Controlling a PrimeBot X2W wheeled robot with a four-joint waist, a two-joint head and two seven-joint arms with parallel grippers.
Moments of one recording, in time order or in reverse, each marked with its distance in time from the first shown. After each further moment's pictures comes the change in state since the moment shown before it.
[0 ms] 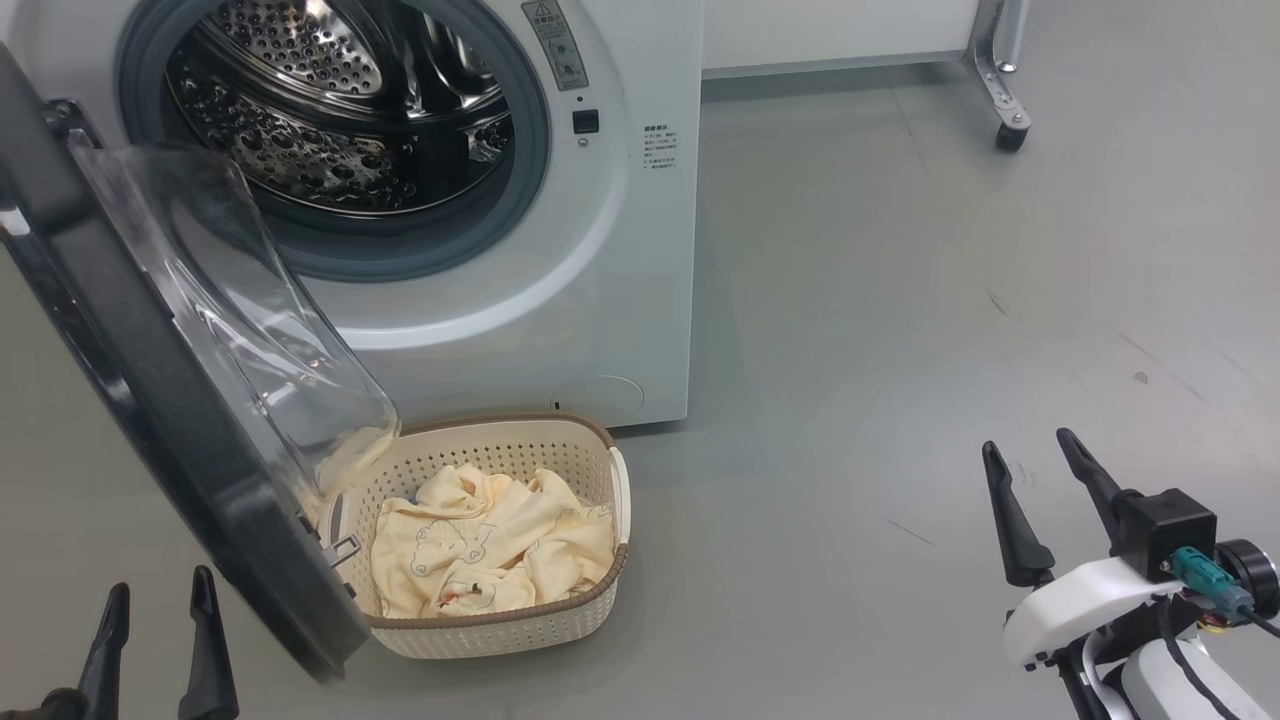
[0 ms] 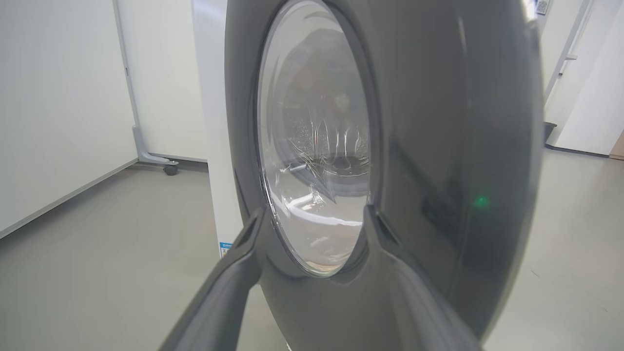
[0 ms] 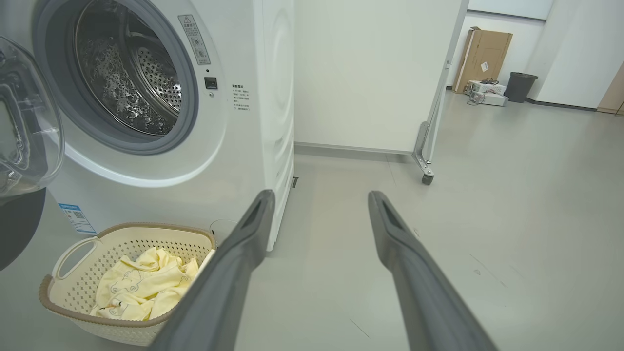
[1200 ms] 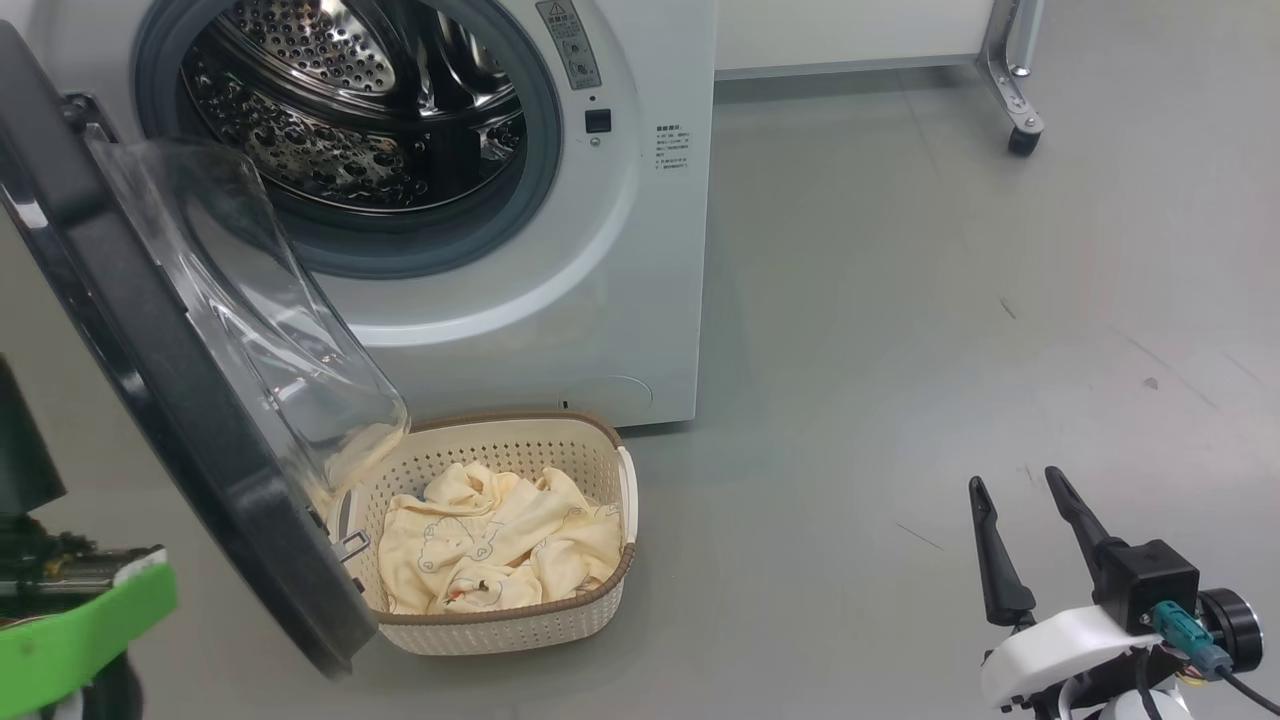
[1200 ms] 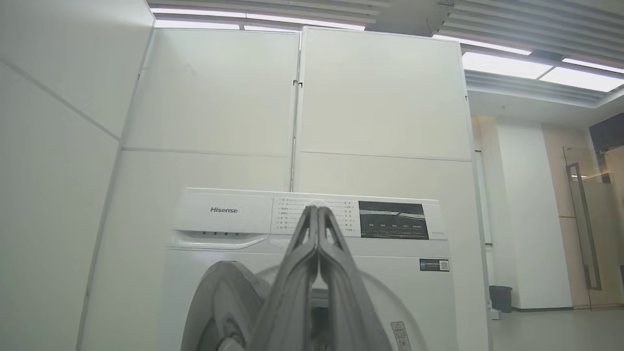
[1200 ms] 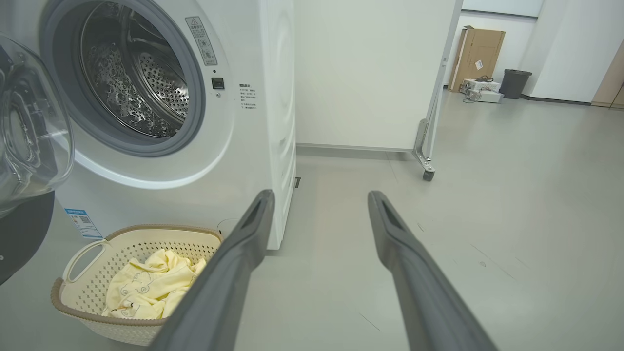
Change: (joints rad) left arm -0.204 0.025 0.063 -0.496 -0.008 0.000 -0.009; right arm 0.122 0.122 -0.111 -0.076 -0.130 0.000 0.000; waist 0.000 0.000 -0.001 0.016
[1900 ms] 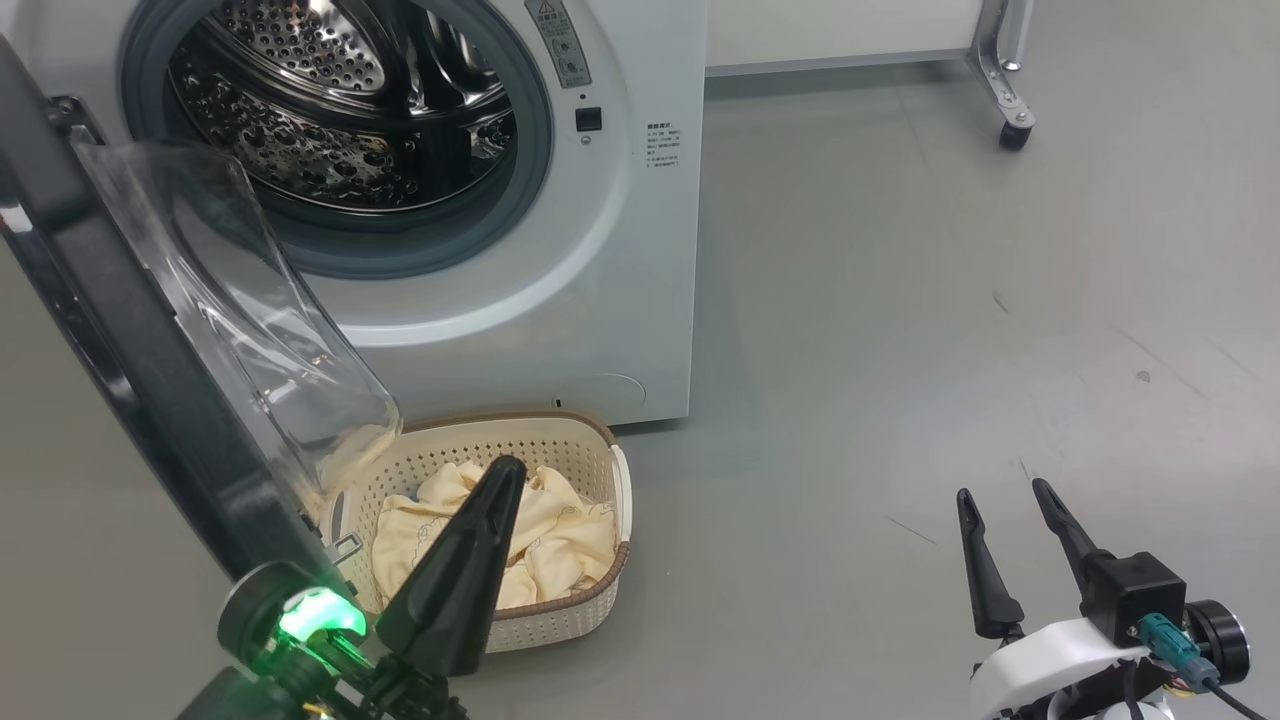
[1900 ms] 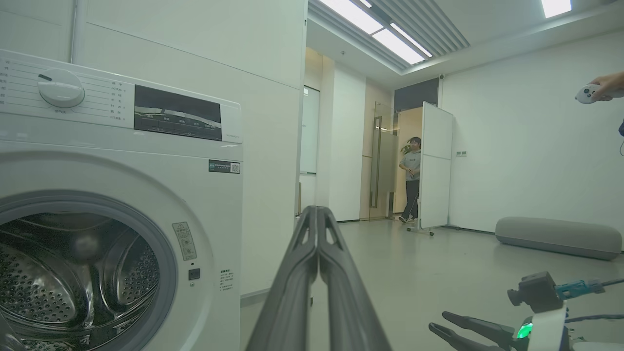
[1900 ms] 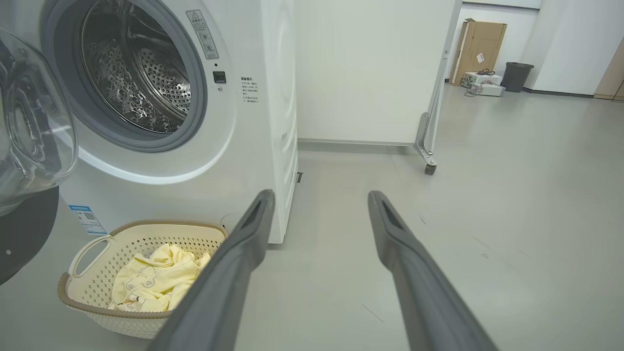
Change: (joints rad) left arm 0.097 0.093 -0.606 -0.063 -0.063 0.000 0.000; right arm 0.017 0.018 0.005 -0.007 -0.010 0.000 0.000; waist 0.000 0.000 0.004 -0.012
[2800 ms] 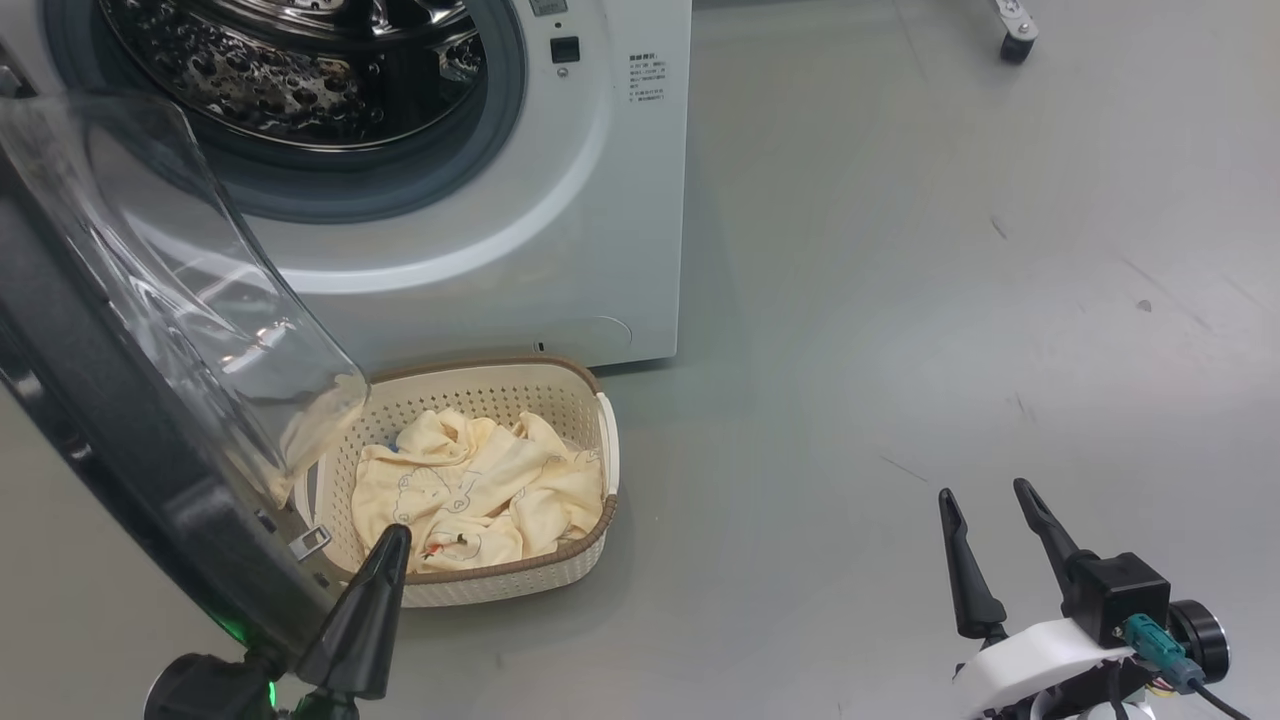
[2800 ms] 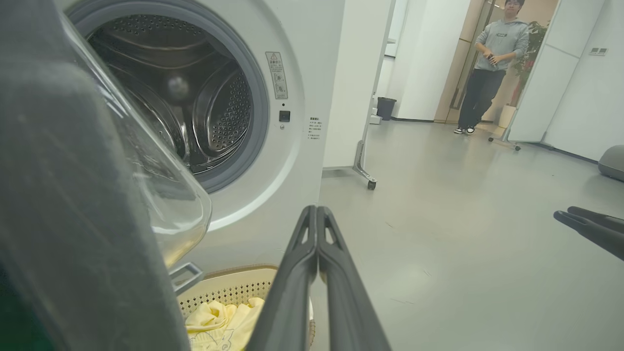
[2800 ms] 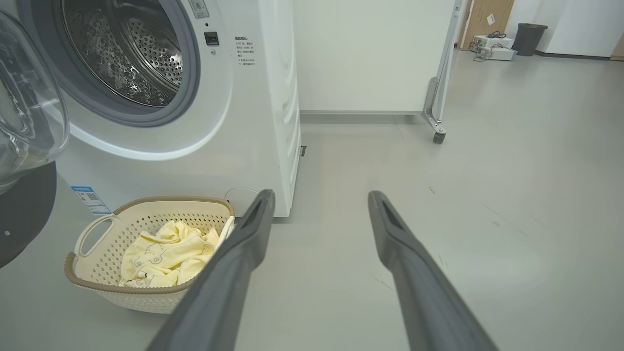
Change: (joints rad) left arm 0.073 0.009 0.105 0.336 -0.009 0.001 0.001; right arm 0.000 0.024 0.015 -0.007 0.001 0.001 0.000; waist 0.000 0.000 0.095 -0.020
